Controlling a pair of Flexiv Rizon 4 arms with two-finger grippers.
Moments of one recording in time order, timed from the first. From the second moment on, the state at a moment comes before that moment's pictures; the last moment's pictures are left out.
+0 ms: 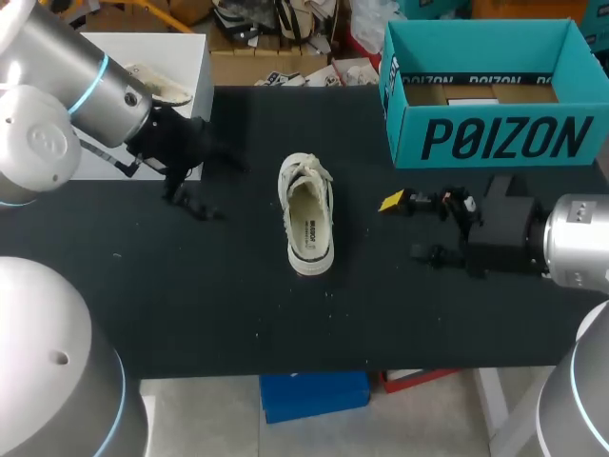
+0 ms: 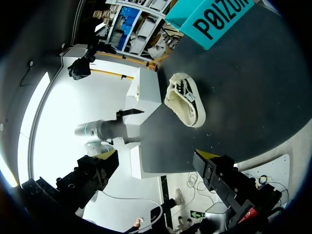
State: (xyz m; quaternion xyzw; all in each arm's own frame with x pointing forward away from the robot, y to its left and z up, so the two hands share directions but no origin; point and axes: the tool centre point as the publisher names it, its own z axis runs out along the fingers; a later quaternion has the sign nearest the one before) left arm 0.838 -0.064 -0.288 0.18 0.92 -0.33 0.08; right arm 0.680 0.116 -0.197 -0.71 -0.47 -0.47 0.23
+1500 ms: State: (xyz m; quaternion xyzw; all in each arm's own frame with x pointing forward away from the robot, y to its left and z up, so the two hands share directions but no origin) left arm 0.838 -0.019 -0.288 0.03 0.93 -0.35 0.10; right arm 0.680 0.116 -0.197 -0.71 -0.47 -0.47 0.23
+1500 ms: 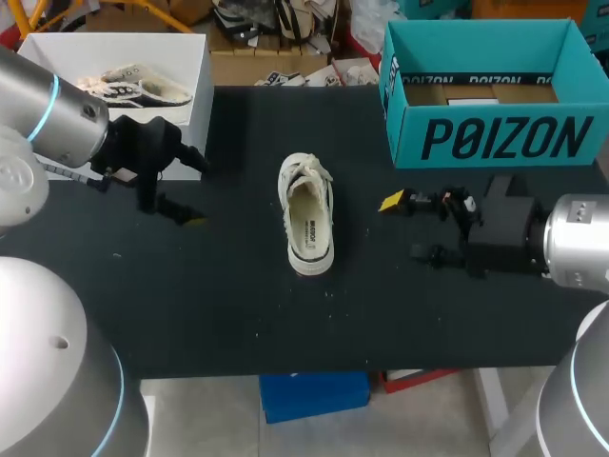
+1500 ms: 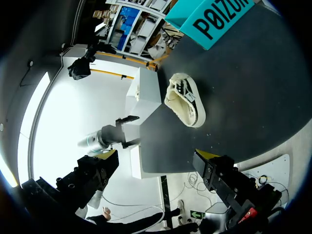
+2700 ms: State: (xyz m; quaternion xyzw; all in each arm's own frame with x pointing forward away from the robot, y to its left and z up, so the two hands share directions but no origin) left arm 0.838 -0.019 -0.288 0.03 0.93 -0.35 0.10; right arm 0.719 0.116 -0.217 -0.69 -0.56 -0.41 0.20
